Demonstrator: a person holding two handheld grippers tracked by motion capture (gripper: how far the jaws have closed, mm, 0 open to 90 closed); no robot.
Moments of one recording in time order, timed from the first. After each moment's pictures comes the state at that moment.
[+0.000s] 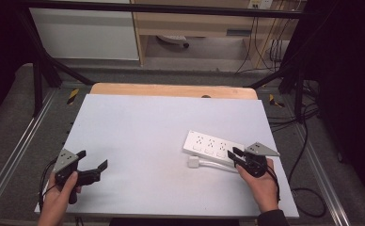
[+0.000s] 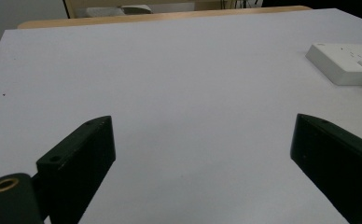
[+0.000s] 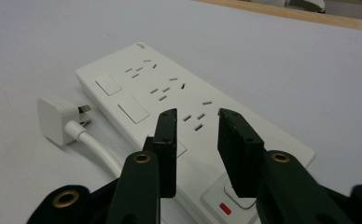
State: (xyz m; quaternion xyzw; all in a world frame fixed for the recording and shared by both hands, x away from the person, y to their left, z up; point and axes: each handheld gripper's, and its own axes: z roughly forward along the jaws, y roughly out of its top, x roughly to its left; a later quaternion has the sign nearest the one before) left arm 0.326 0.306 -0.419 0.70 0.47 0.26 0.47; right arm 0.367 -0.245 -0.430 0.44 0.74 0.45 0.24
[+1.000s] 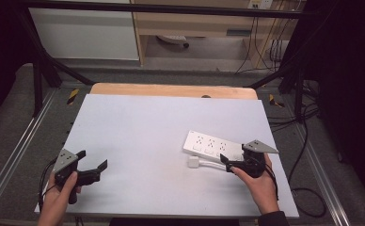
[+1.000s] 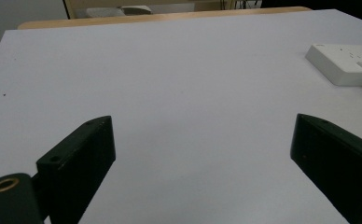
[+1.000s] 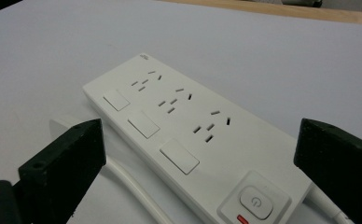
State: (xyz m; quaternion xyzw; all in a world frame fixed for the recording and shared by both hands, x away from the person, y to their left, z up) left arm 0.325 0.306 -0.418 0.70 0.47 0.26 0.47; right arm 0.368 -0.235 -0.419 0.47 0.72 0.45 0.23
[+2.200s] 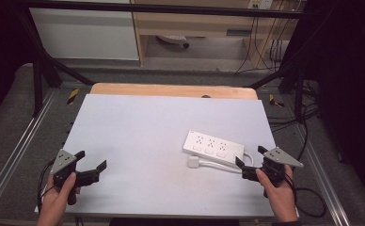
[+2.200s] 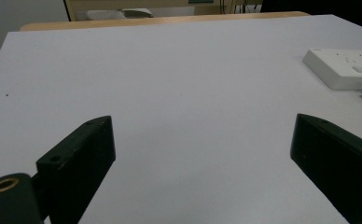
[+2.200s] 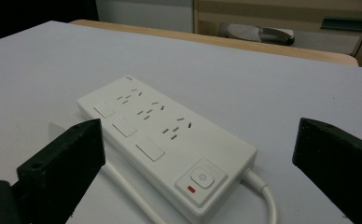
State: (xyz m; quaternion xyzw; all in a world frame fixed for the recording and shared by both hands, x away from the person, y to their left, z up) left arm 0.322 0.308 -0.416 0.70 0.47 0.26 0.47; right arm 0.334 -0.274 -0.405 0.45 0.69 0.49 0.28
